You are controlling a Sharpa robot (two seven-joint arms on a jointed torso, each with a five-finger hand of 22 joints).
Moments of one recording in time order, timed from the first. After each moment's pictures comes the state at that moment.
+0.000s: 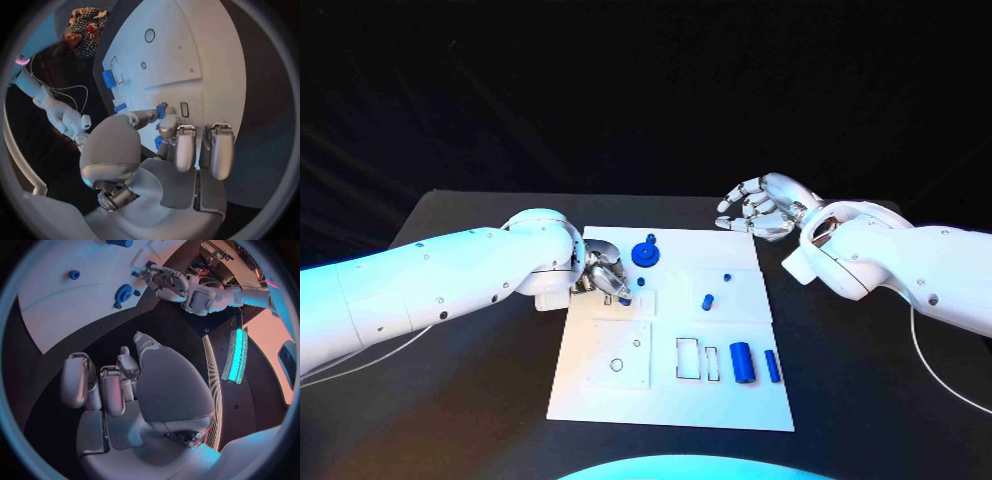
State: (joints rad) left arm 1.25 -0.71 -0.07 1.45 -1.02 0.26 -0.51; left_hand 1.05 -0.11 0.80 0.15 0.19 0.74 0.09 0.84 0.86 1.28 0.00 1.22 1.09 1.46 -0.05 1.55 1.31 0.03 1.47 0.06 1.55 1.31; right arm 1.34 -0.83 -0.17 1.49 -0.83 -0.41 0.02; right_hand 1.43 -0.12 0.21 0.29 0.26 0.74 0.16 0.50 0.42 1.22 0.08 1.24 1.12 1.46 0.01 1.48 1.31 0.07 1.41 0.11 1.27 1.31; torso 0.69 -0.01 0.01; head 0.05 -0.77
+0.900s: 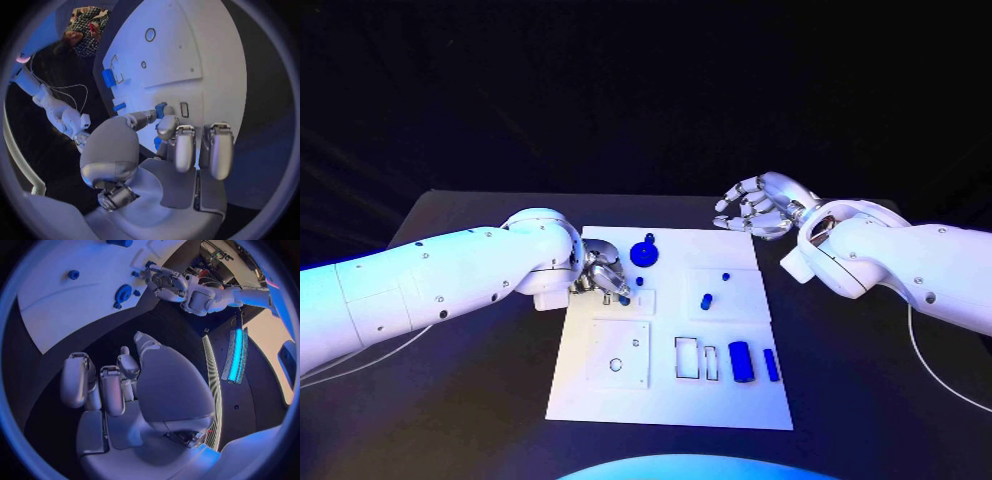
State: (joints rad) left arm 1.25 -0.70 -0.07 1.45 -1.01 0.26 -0.52; left_hand 0.97 -0.09 0.80 0.13 0.17 0.77 0.07 0.83 0.87 1.30 -0.01 1.23 1.10 1.47 -0.06 1.55 1.31 0.03 1.47 0.04 1.55 1.31; right arm 1.34 -0.83 -0.17 1.49 -0.83 -0.41 0.02; right_hand 1.43 -0.13 0.21 0.28 0.26 0.74 0.16 0.50 0.42 1.22 0.08 1.24 1.12 1.46 0.01 1.48 1.31 0.07 1.41 0.11 1.26 1.31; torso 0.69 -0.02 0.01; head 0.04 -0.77
